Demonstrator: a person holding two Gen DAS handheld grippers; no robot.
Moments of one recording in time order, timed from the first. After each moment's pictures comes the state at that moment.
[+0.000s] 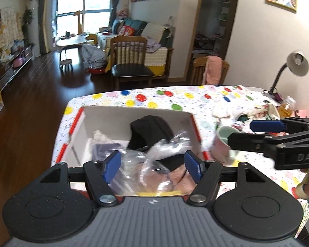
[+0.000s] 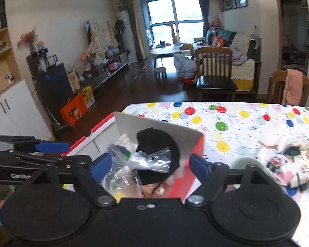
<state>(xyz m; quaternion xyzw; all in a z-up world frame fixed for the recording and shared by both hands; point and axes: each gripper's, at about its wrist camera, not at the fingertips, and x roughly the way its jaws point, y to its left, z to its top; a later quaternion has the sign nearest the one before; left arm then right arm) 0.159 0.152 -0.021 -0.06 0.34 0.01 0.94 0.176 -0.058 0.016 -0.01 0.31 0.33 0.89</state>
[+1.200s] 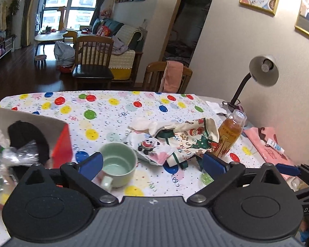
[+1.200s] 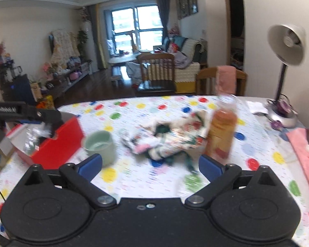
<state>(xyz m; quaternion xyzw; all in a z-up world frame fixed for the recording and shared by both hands) 0.231 -0.080 -0.017 -0.12 0.31 -0.05 0.94 0.192 -0.357 -0.006 -0.02 0.30 0.23 0.93</state>
